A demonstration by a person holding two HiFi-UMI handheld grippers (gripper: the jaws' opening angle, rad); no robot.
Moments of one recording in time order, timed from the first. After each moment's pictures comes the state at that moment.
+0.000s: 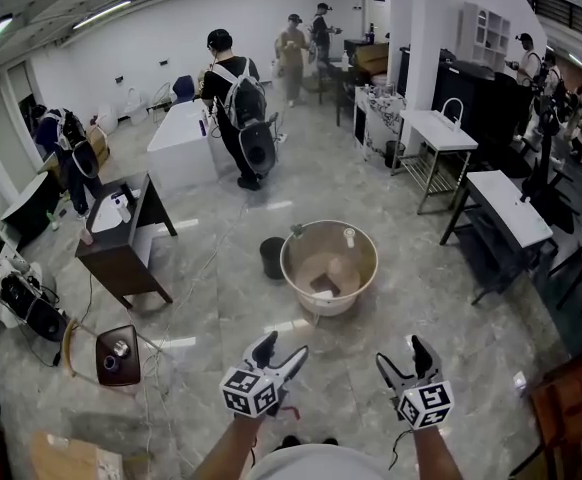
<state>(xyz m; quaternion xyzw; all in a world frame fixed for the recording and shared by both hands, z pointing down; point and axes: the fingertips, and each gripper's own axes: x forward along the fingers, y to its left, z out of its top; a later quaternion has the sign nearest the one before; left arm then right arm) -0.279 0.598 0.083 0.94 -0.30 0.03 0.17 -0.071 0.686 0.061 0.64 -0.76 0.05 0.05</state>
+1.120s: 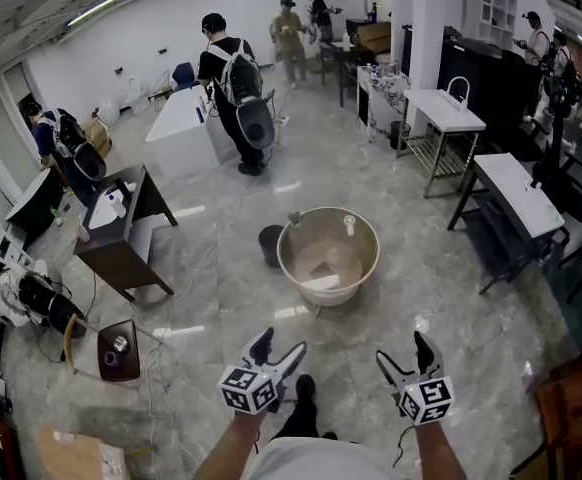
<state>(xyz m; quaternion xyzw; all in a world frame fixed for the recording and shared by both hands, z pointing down) -0.219 0.563 0.112 0.92 -0.33 0.05 0.19 0.001 0.649 0.099 0.63 -0.77 0.09 0.06</state>
